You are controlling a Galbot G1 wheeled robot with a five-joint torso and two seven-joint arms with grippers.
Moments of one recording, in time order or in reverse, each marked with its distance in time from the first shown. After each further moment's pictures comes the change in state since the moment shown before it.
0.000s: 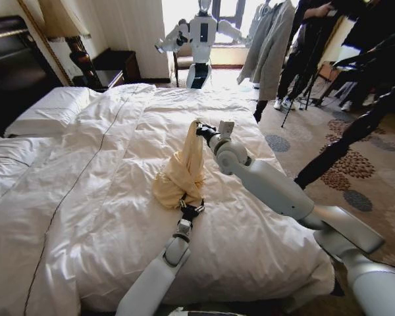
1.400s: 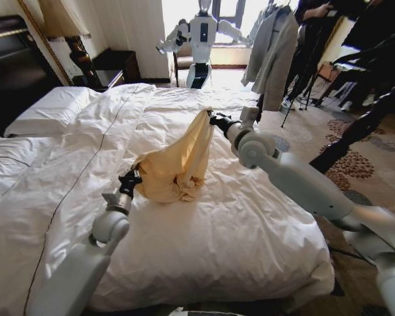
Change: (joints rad) left arm 0.033 0.475 -0.565 -0.495 -0.650 0.184 -0.071; right arm 0.142 -0.202 0.043 0.175 0.179 -0.034 -0.056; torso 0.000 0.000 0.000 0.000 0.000
